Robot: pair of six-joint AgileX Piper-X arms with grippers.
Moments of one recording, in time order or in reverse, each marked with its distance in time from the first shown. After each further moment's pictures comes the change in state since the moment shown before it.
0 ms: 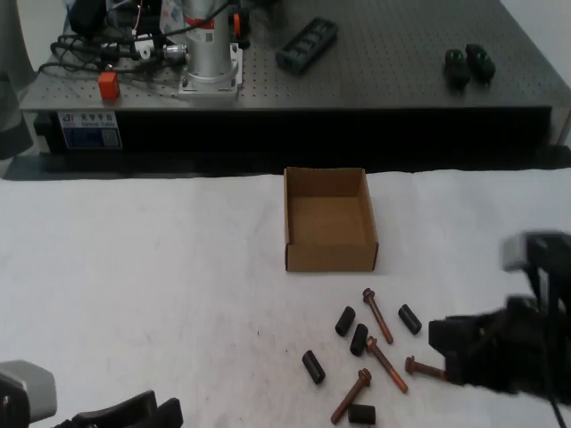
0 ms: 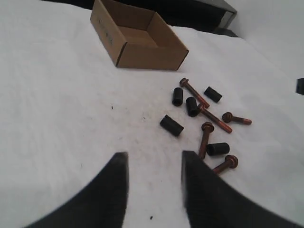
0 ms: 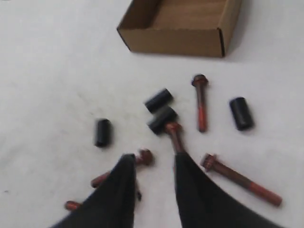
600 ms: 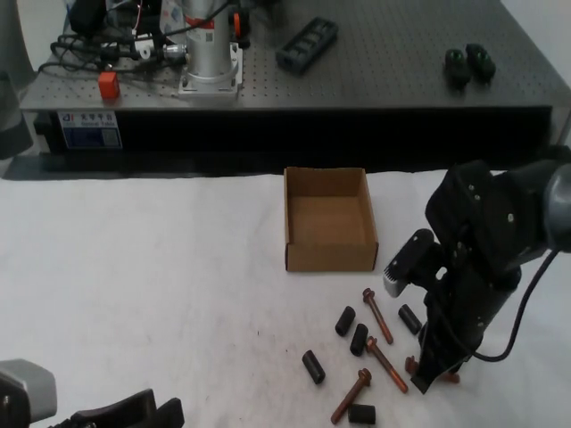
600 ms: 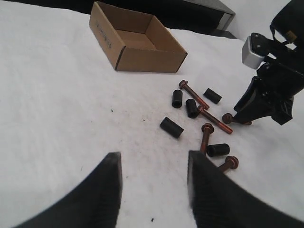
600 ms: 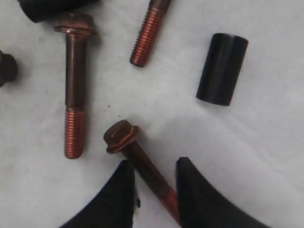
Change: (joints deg) left arm 0.0 0.0 0.0 0.0 0.0 0.2; right arm 0.1 36.9 -25.0 24.1 11.4 -28.4
